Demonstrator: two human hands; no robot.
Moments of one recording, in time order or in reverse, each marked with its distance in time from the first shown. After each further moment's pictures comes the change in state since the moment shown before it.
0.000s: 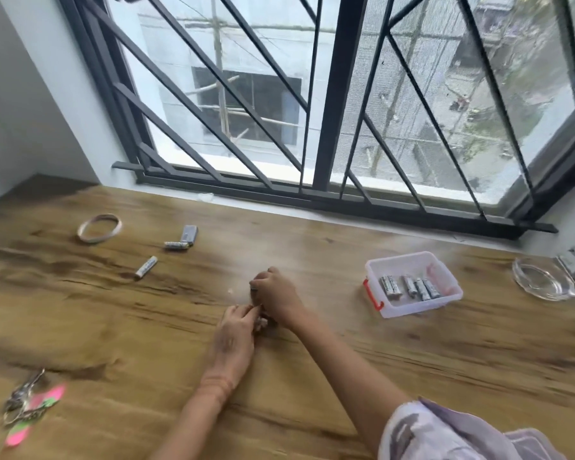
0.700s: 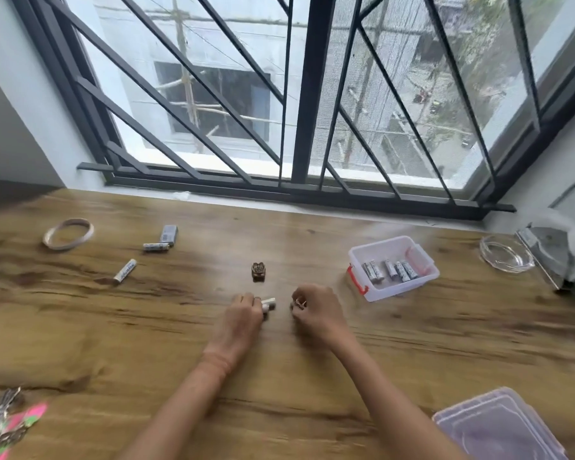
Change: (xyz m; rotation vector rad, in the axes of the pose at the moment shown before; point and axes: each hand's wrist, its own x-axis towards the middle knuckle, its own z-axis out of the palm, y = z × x) left_hand 0.017 0.015 -0.009 0.374 -0.120 0.326; right_hand -0.077 0.037 -0.007 0.218 0.182 0.488
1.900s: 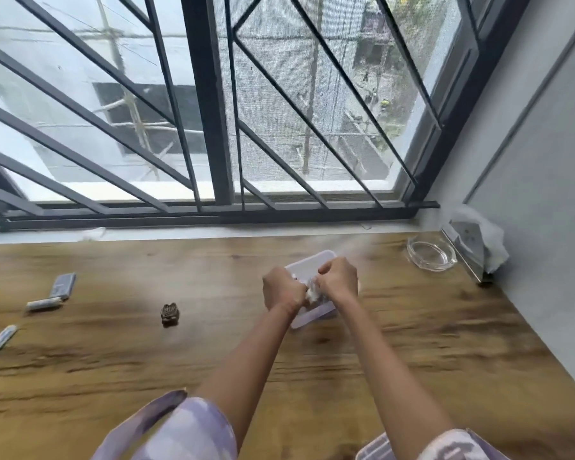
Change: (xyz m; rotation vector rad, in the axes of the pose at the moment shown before) left_hand 0.163 0.183 -0.029 -0.931 -0.090 -0.600; right_hand 0.053 0.119 -0.127 0.271 0.273 0.536
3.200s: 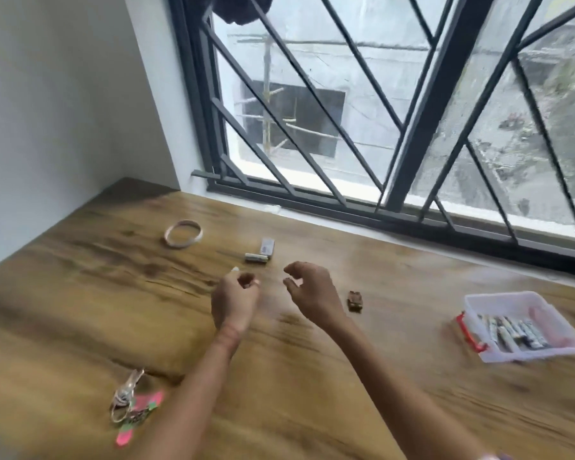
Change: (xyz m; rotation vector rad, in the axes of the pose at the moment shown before) left_hand -0.014 -0.221 -0.290 -0.122 0.591 -0.175; right_hand -0.186 -0.184 0.210 -0.055 -0.381 -0.799
